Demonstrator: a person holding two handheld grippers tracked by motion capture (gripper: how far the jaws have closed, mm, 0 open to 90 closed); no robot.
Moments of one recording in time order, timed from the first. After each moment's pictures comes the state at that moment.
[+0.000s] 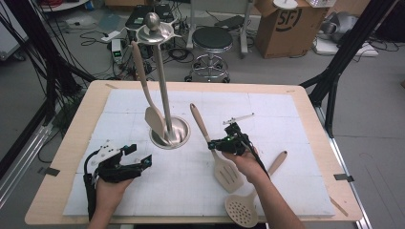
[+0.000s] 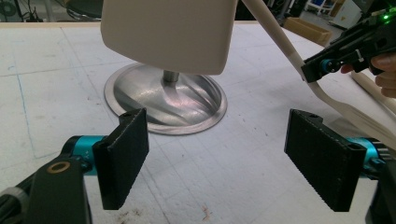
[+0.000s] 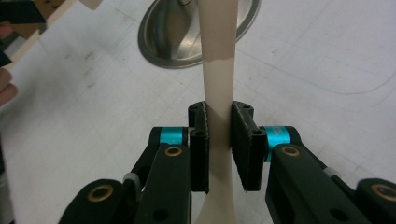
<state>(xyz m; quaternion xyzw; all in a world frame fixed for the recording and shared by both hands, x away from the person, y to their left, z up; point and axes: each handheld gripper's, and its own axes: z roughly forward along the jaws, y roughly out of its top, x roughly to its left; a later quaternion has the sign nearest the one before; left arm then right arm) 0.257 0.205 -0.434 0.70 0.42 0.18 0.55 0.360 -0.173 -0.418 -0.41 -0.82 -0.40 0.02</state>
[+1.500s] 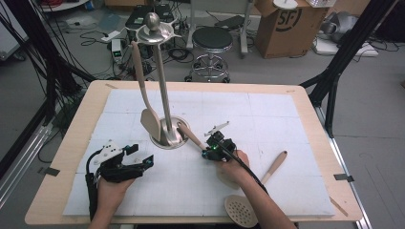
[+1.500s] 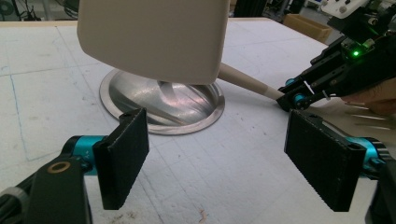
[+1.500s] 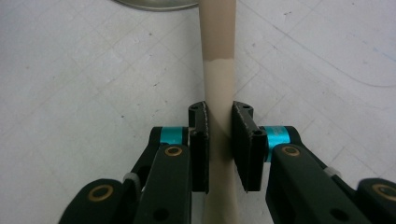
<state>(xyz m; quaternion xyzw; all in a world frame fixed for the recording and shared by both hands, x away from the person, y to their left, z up) 0.258 0.202 -0.434 0.70 0.42 0.18 0.55 0.351 -0.130 -0.443 -0.37 -0.88 -0.29 -0.08</state>
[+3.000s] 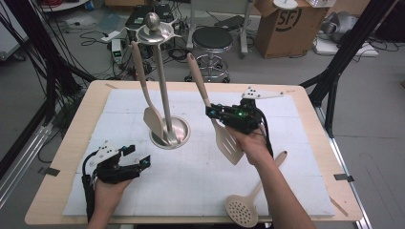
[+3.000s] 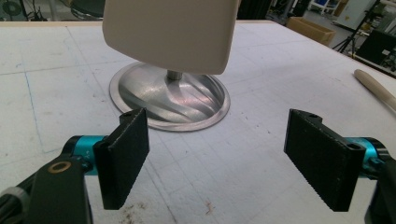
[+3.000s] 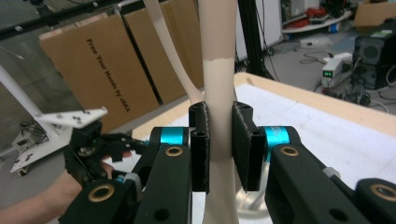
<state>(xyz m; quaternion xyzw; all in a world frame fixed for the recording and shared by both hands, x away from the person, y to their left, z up) 0.254 0.208 -0.434 0.69 0.42 0.19 0.55 0.346 -0.179 -0.300 -0.29 -0.73 -0.62 -0.04</state>
